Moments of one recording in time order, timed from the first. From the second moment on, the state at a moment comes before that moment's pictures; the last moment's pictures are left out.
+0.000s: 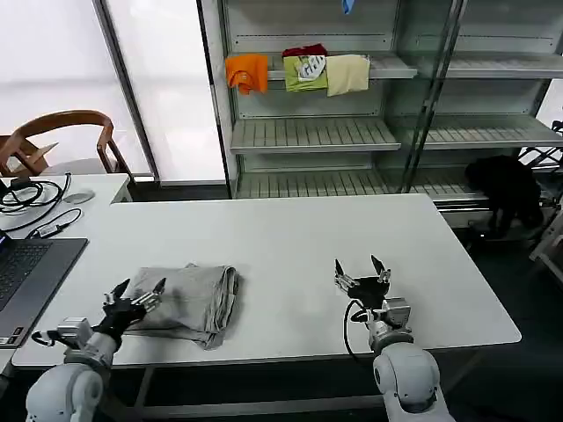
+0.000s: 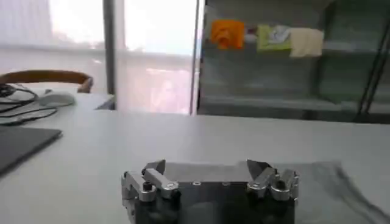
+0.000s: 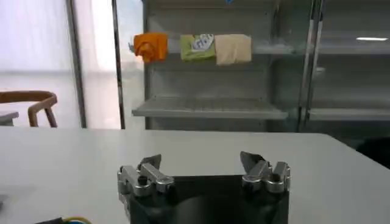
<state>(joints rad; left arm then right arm) 1.29 -1.25 -0.81 -1.90 -0.41 0.45 0.17 -1.16 1.49 0.43 1.96 0.05 -0.42 0.00</state>
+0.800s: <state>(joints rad) 1.29 -1.23 -0.83 -1.75 -0.38 0.39 0.21 -1.17 1.49 0.43 1.97 0.04 -0.43 0.00</state>
